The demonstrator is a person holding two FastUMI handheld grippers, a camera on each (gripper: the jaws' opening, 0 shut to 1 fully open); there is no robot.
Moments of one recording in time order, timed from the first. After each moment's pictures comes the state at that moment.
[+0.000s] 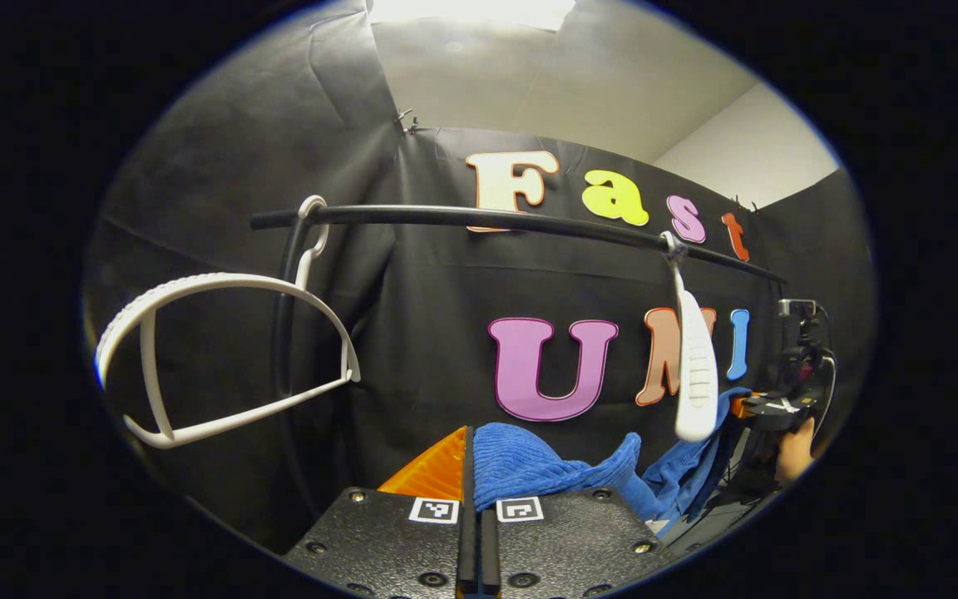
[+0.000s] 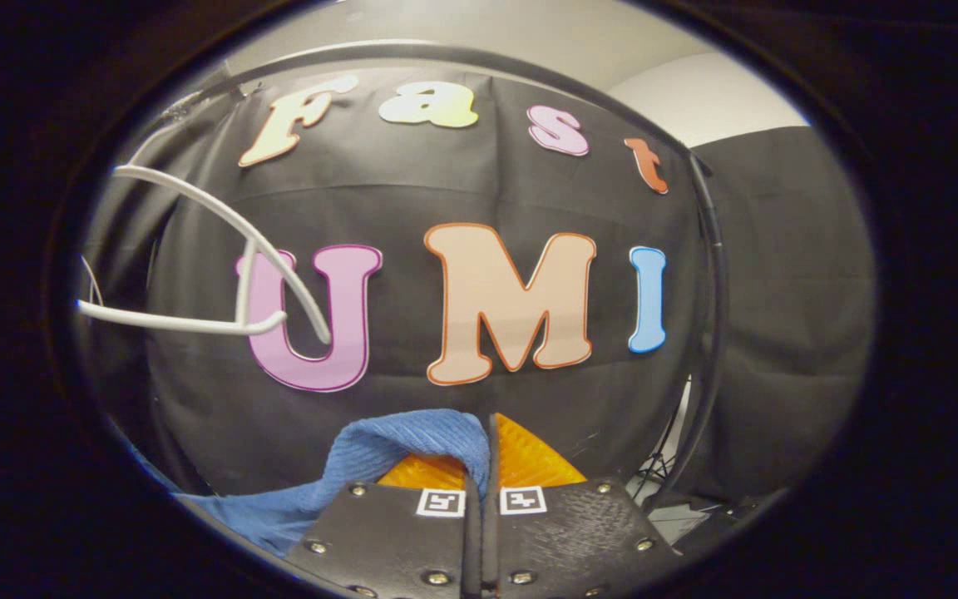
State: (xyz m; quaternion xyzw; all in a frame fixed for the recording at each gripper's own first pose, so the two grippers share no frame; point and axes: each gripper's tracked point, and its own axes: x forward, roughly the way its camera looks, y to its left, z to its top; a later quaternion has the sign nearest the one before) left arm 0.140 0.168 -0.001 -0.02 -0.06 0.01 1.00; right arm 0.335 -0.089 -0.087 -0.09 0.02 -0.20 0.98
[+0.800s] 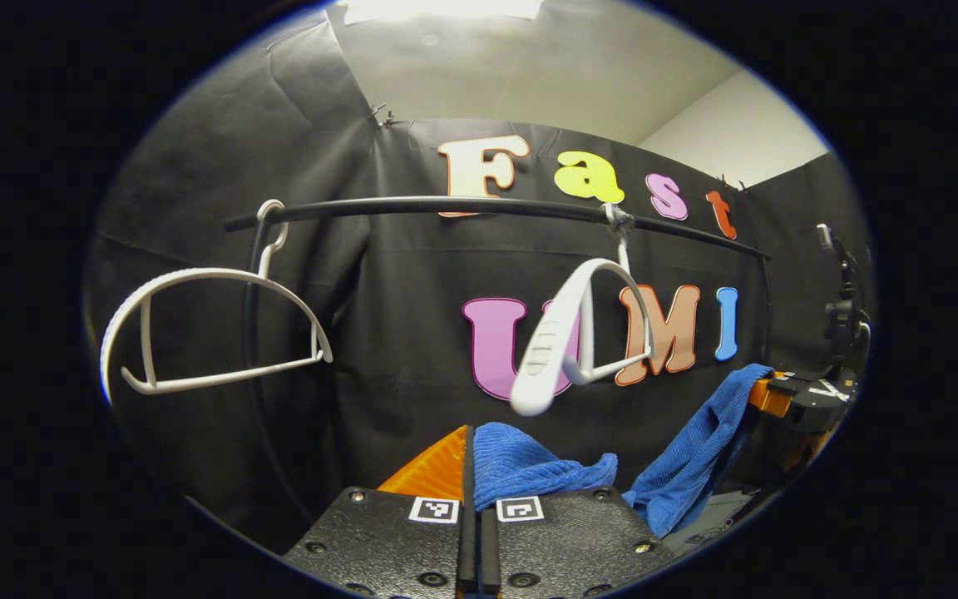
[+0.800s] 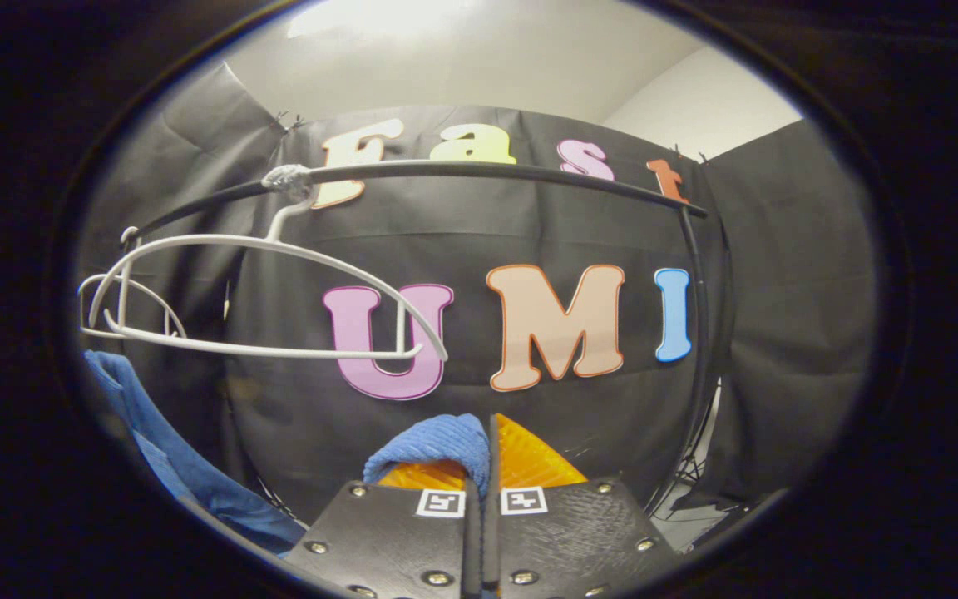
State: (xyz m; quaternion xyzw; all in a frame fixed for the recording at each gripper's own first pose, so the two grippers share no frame) left arm 0.128 0.097 -0.020 0.00 -0.04 0.01 1.00; right arm 0.241 -0.003 -0.062 -0.07 0.00 -0.11 0.99
